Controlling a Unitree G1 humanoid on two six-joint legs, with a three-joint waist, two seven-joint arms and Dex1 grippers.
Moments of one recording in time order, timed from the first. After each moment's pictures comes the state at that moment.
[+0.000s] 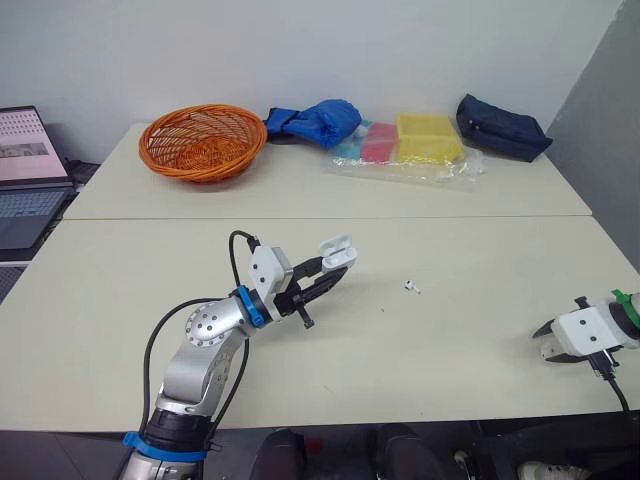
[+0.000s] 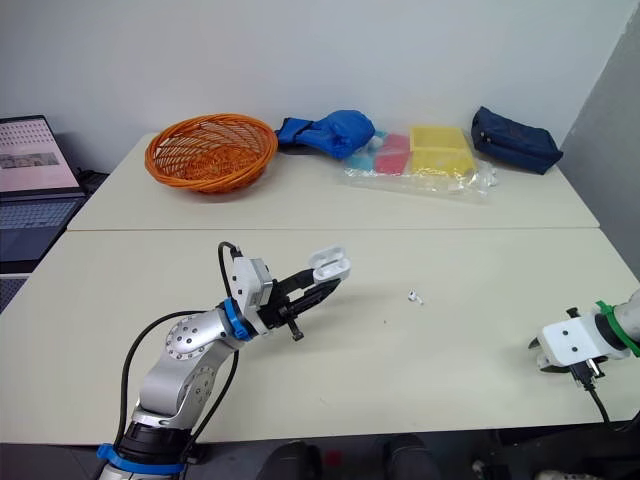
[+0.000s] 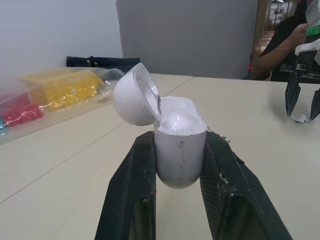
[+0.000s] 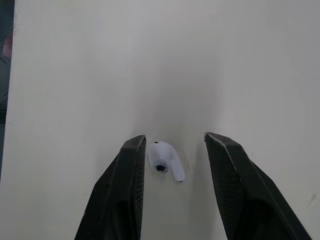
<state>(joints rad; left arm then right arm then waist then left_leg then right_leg) -0.21 0.35 -0.07 -0.18 -0.35 0.10 -0.82 -0.31 -1.25 0.20 0.41 -0.01 -0.57 1.42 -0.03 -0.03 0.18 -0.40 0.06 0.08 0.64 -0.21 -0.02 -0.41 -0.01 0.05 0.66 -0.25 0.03</state>
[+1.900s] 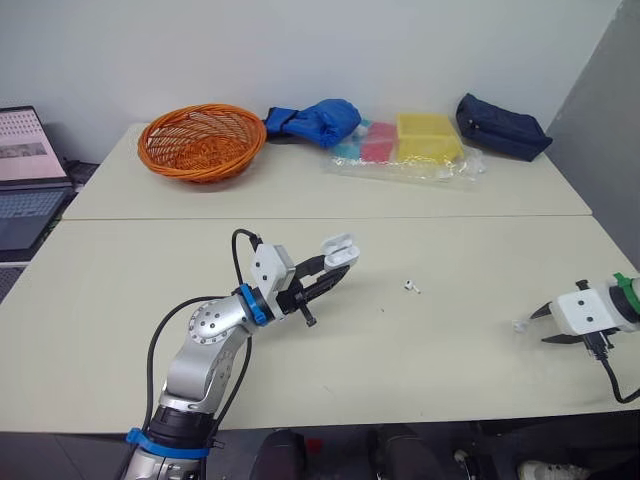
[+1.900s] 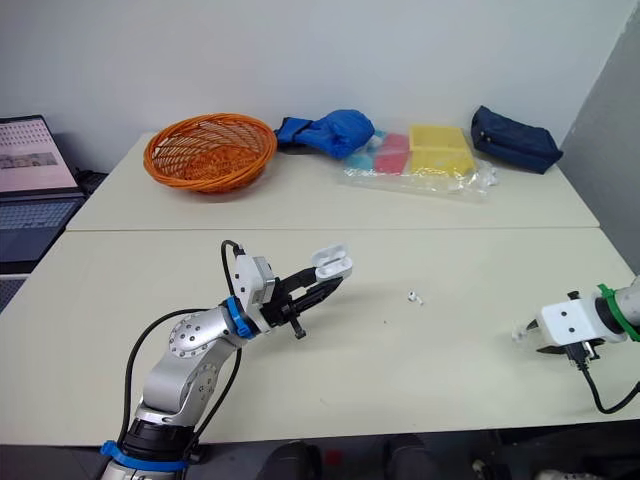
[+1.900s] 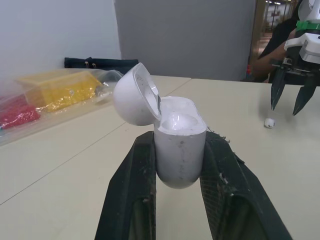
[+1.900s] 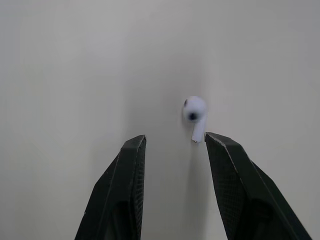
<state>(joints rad) -0.22 0.34 -0.08 -0.18 -0.35 0.10 -0.82 -0.41 -1.20 0.18 0.47 -0.04 -0.55 1.41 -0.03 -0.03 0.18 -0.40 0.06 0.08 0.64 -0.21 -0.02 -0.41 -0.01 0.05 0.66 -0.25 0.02</state>
